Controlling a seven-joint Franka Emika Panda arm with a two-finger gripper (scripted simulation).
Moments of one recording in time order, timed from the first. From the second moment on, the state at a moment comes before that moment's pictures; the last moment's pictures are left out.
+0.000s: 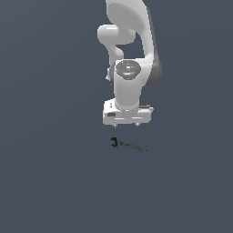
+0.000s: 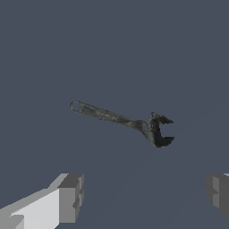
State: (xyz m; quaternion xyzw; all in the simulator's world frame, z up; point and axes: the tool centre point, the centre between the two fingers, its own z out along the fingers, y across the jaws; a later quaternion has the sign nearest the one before) arm -0.006 0.045 0.152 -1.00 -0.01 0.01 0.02
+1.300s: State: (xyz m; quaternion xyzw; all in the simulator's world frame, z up) arm 0.013 0.049 0.108 -0.96 -0.28 0.01 0.01
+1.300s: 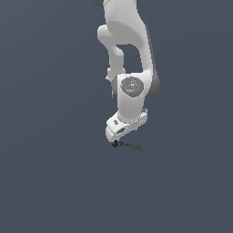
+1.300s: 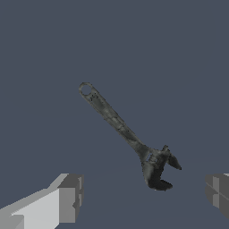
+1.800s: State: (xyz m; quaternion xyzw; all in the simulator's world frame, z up) arm 0.023 0.053 0.084 -0.91 -0.42 0.01 0.00
